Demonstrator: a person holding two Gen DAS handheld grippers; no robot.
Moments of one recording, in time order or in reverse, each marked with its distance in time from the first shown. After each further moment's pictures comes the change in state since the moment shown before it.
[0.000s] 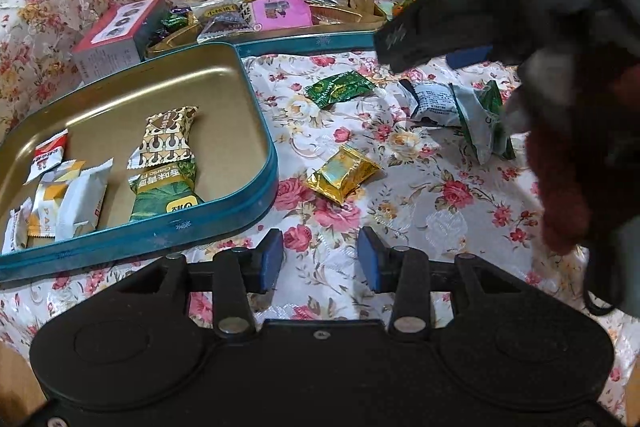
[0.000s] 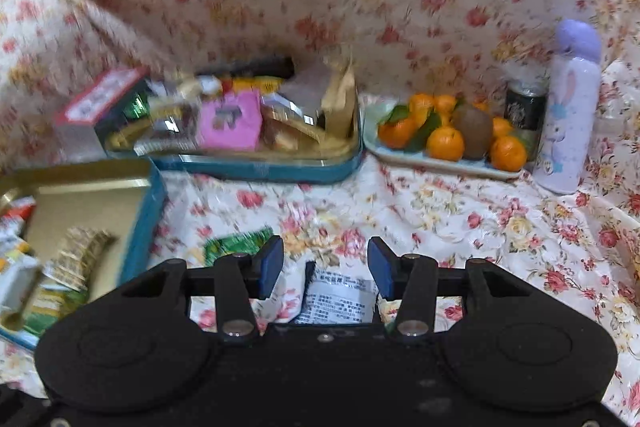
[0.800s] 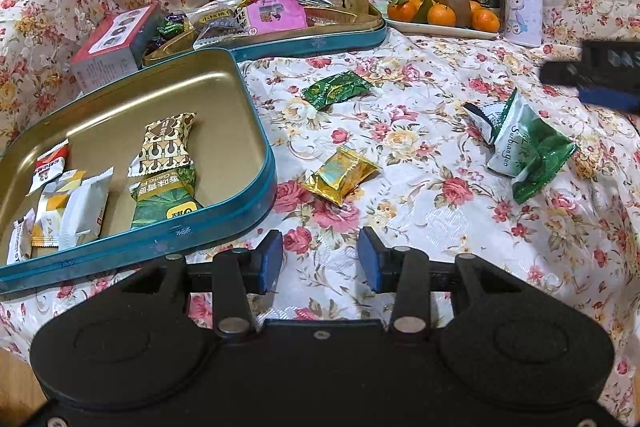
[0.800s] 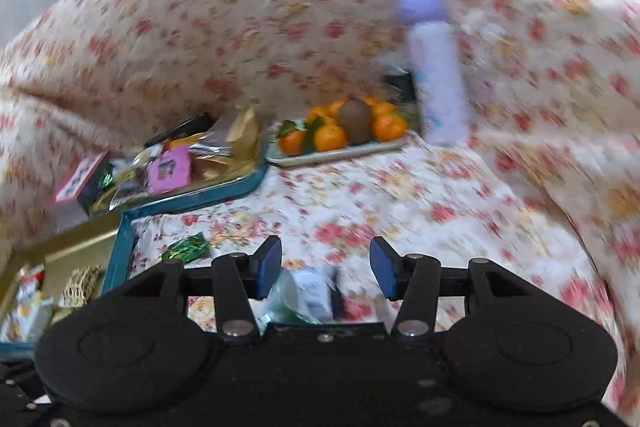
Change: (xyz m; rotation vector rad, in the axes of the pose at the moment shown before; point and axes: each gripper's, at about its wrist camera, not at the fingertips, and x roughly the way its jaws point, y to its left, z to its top) left arm 0.000 -0.003 -0.002 0.030 -0.009 0.015; right arm -0.090 -0.095 -0.068 0.338 -0.140 -0.021
